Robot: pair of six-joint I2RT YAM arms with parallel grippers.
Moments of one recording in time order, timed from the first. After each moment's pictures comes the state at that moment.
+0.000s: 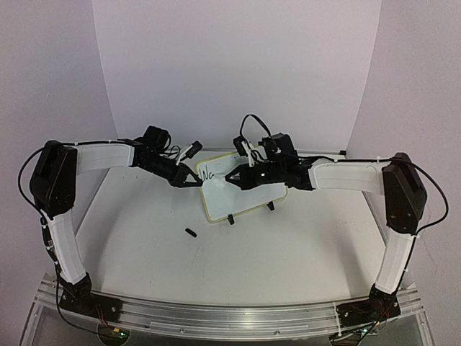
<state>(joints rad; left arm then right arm) -0.46 1.90 1.41 -0.40 0.80 0.21 0.72 1.90 1.38 0.02 -0.35 0.25</state>
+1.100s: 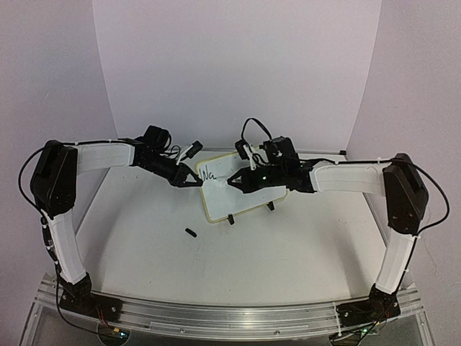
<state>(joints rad) -0.46 1.90 1.42 -0.41 0.80 0.22 0.72 1.89 1.34 0.02 -0.33 0.25</state>
